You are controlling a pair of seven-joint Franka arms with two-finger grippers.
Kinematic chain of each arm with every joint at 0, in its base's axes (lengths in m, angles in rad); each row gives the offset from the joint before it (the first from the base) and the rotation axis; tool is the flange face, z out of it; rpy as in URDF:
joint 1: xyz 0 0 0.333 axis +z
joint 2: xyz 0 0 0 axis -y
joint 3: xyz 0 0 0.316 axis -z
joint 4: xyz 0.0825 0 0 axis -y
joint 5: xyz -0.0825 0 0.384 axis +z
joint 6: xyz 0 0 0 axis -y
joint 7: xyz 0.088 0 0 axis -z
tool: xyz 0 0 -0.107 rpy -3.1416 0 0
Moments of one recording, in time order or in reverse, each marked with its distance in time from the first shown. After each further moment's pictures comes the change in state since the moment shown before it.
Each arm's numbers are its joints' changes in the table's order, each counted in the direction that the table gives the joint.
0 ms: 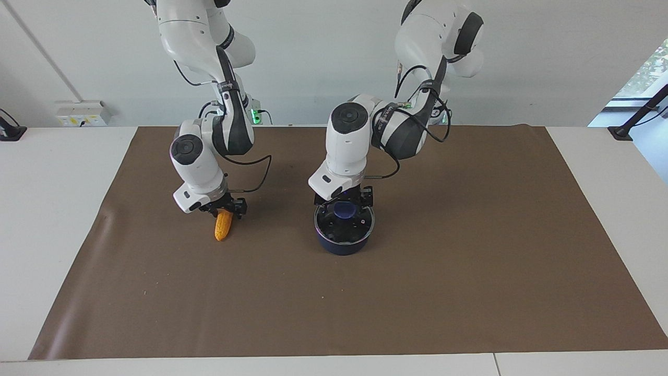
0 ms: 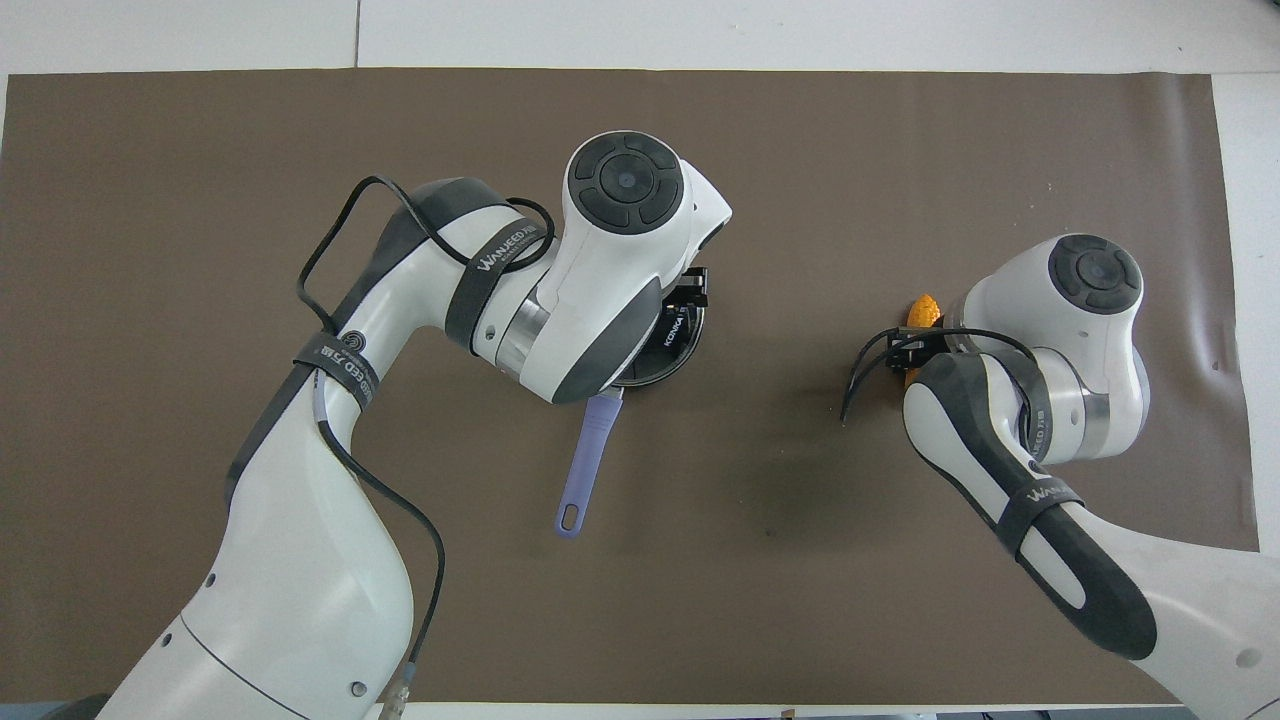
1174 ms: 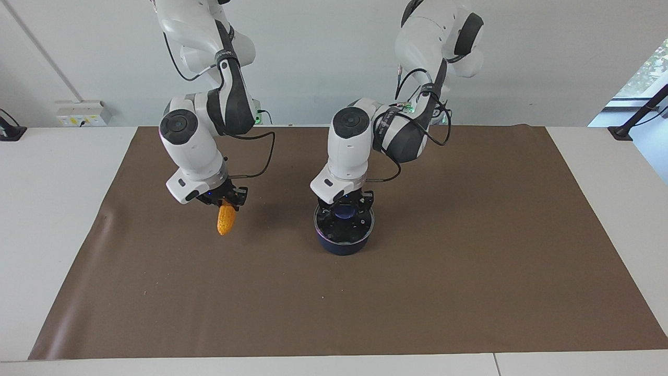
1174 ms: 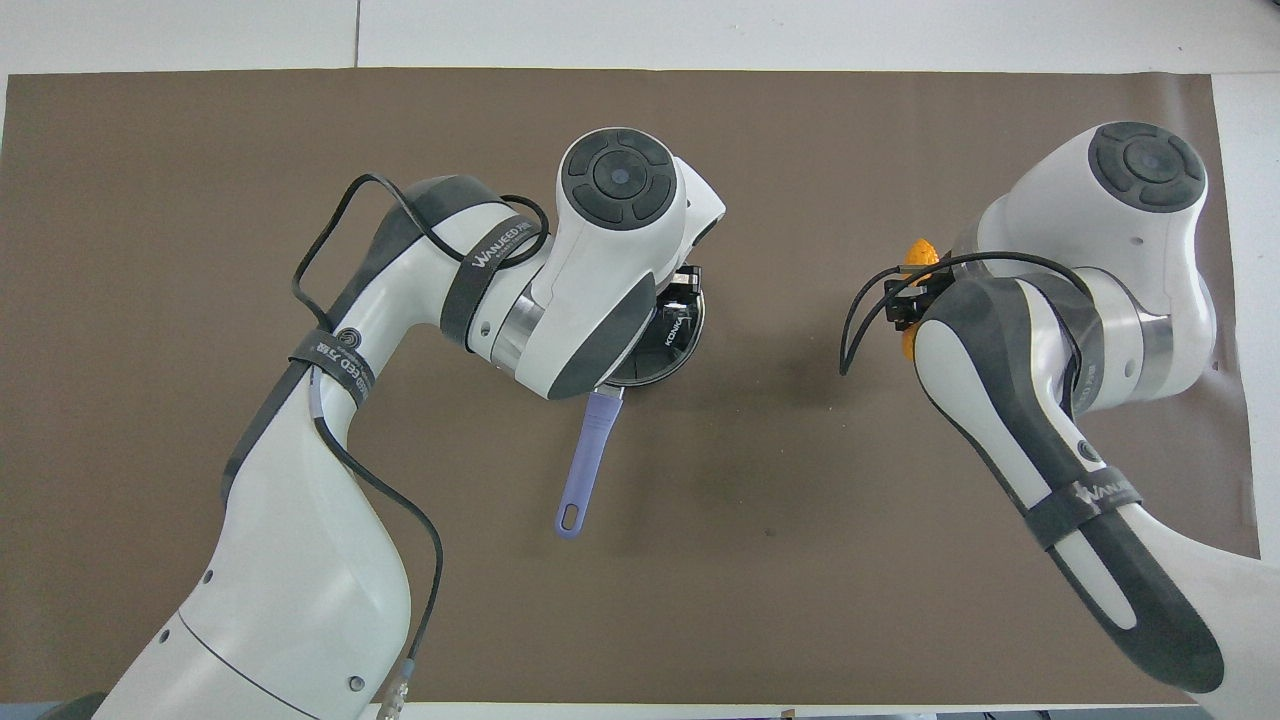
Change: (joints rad) left arm 0.005 0.000 -0.007 0.000 0.000 -0.001 0.002; right arm 0.043 0.022 -0.019 0.282 0.023 -0.296 0.000
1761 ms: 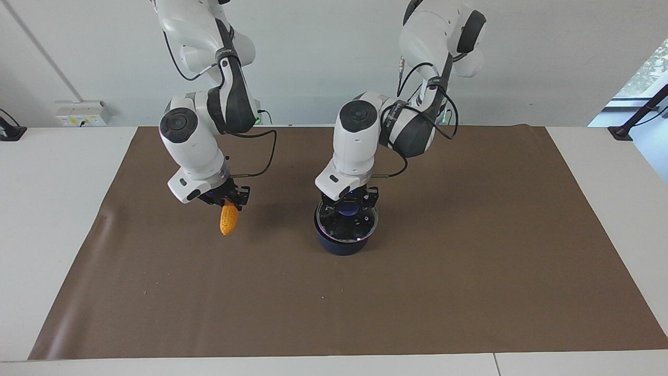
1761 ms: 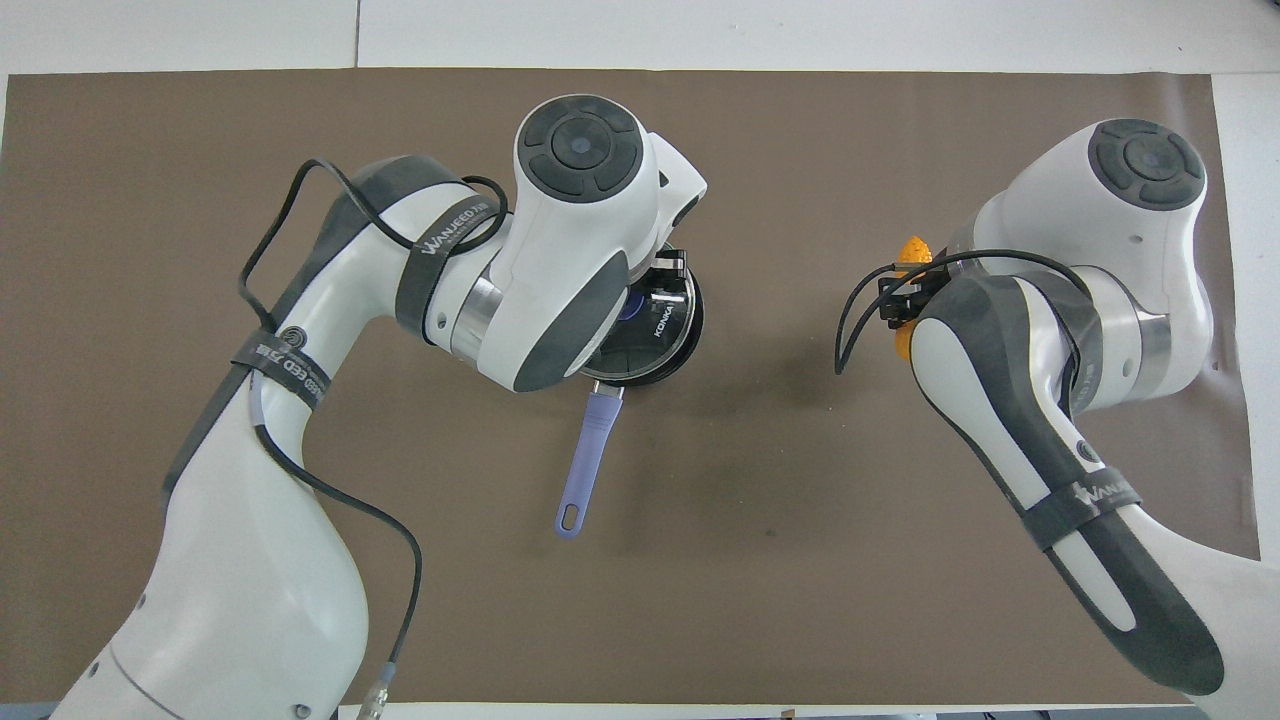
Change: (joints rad) left arm 0.029 0.060 -0.007 0.022 -0.028 -0.068 0.000; right arm 0.000 0.000 -0.008 0.004 0.006 0.000 0.000
